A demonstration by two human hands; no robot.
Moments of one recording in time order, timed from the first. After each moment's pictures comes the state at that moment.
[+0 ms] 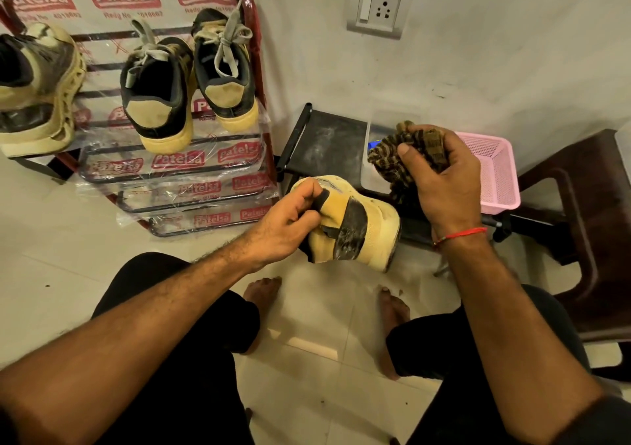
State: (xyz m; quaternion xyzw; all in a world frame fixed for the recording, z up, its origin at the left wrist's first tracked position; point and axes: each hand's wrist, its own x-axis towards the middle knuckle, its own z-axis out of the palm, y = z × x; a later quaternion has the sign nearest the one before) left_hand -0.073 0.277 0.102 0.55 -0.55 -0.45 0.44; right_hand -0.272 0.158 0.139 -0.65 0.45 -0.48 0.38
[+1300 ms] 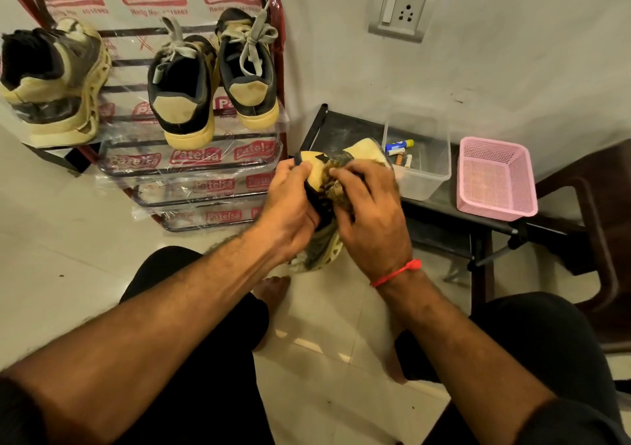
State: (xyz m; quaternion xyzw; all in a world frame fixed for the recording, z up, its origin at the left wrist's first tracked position) left_hand -0.083 0.266 0.133 0.47 -0.08 -0.55 0.69; right_hand -0.199 0.225 0.108 -0.85 0.31 -0.42 0.04
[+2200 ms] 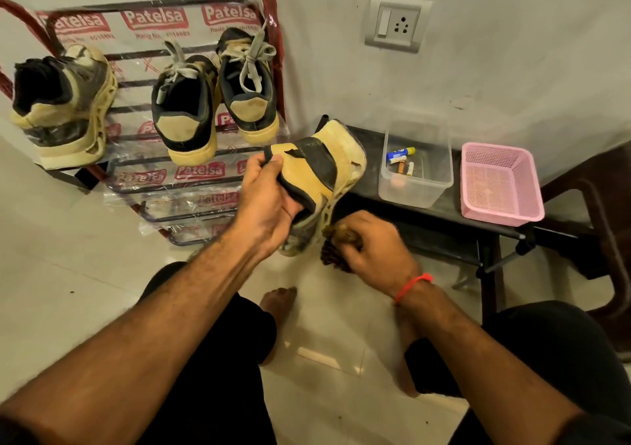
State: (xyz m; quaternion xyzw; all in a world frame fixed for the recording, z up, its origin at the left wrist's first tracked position) left_hand -0.048 0.260 0.144 0.45 -0.07 -0.51 0.73; right_hand -0.221 0.215 0.082 -0.87 0.34 -0.21 0.28
